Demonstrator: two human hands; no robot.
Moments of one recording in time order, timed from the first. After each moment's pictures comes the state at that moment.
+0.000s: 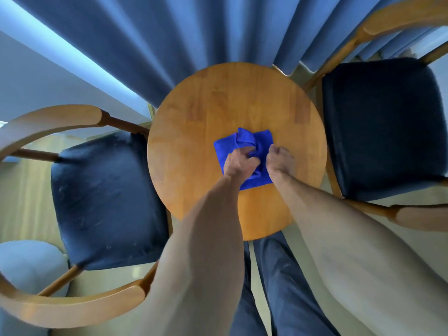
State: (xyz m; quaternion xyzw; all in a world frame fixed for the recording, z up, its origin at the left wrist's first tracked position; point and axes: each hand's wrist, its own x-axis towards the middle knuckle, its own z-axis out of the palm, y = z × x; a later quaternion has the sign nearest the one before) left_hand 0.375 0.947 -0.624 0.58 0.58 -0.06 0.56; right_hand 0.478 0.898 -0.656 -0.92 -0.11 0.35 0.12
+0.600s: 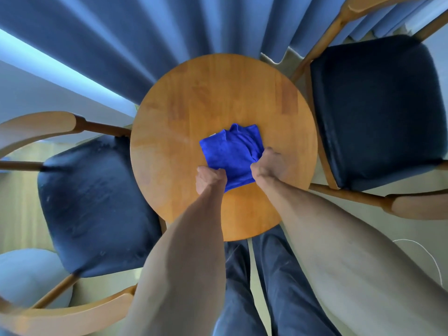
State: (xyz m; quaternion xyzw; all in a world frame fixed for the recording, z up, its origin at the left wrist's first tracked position) left_hand 0.350 0.926 -0.669 0.42 0.79 -0.13 0.43; right_hand 0.478 0.883 -0.664 -0.92 -0.20 0.34 -0.02
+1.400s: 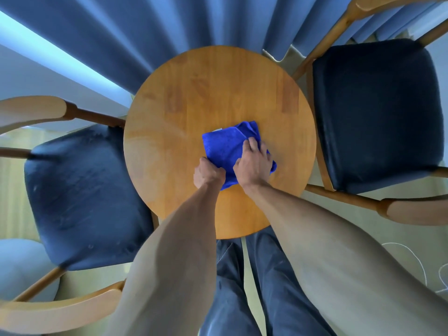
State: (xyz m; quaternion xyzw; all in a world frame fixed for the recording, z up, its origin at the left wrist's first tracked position) left_hand 0.352 0.924 -0.684 0.51 0.75 -0.13 0.41; right_hand 0.451 0.877 -0.688 -0.87 -0.43 0.22 -0.01
